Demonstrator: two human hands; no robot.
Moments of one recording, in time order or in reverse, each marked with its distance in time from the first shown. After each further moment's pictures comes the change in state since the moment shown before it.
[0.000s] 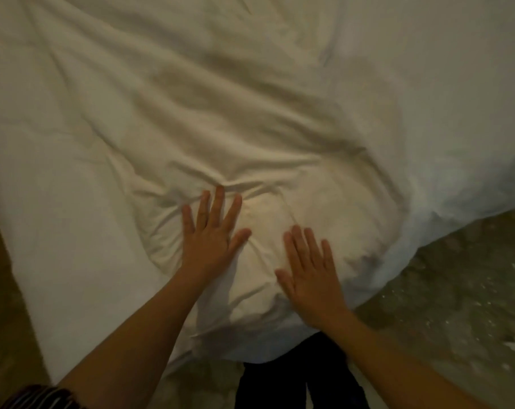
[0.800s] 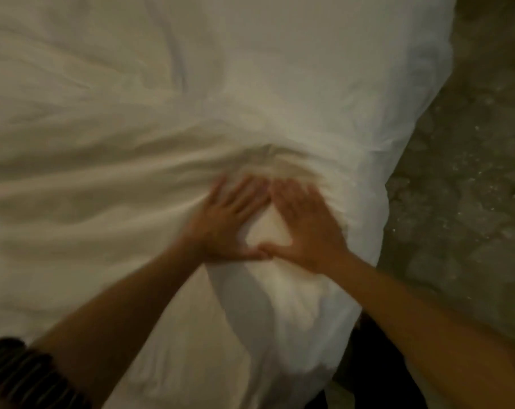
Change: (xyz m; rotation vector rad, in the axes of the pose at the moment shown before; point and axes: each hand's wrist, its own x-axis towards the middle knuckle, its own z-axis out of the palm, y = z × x) left_hand 0.160 0.073 -0.030 0.194 0.048 1.205; right_hand 0.064 0.063 -0.003 0.073 0.198 0.366
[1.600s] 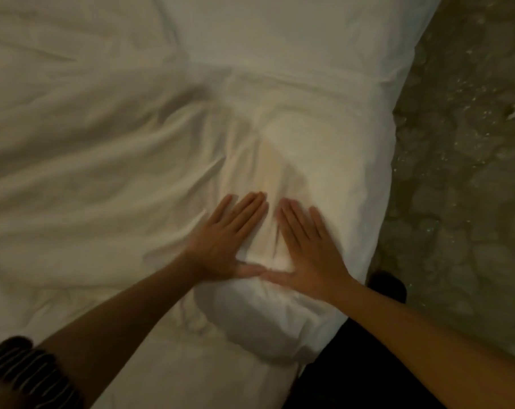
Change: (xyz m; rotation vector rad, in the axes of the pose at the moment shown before) left_hand -0.107 0.014 -0.002 -0.162 -0.147 0.183; right_hand -0.087 -0.124 0.011 0.038 -0.159 0.256
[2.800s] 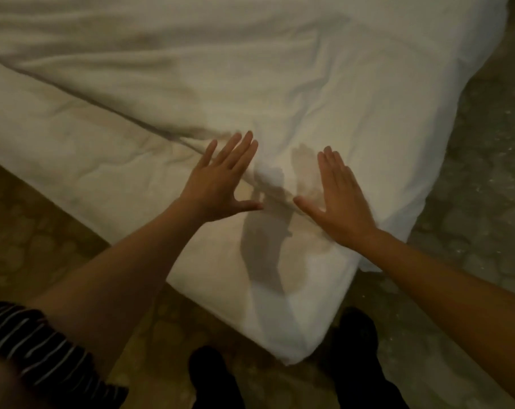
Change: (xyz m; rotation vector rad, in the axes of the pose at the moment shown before) left_hand -0.231 0.074 -0.020 0.130 0.149 -0.511; right_hand -0.103 -0.137 0.000 0.106 0.051 -0.059
